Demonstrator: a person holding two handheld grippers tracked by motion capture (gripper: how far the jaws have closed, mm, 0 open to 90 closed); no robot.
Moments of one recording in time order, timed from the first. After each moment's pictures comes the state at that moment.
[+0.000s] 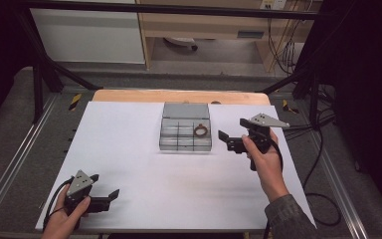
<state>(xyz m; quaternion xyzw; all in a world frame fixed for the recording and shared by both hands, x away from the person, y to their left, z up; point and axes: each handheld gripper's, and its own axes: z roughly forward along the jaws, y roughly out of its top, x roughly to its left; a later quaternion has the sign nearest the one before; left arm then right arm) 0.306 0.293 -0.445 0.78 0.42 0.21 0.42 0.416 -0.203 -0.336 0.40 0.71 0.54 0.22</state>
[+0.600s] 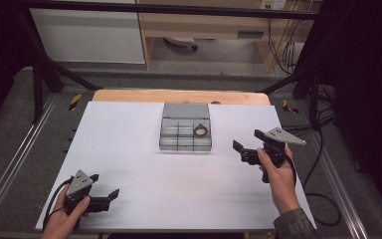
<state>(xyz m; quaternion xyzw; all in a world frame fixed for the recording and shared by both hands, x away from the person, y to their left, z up) 0.306 0.293 -0.445 0.78 0.42 0.21 0.42 0.389 -0.241 -0.361 0.43 0.69 0.53 0.24</state>
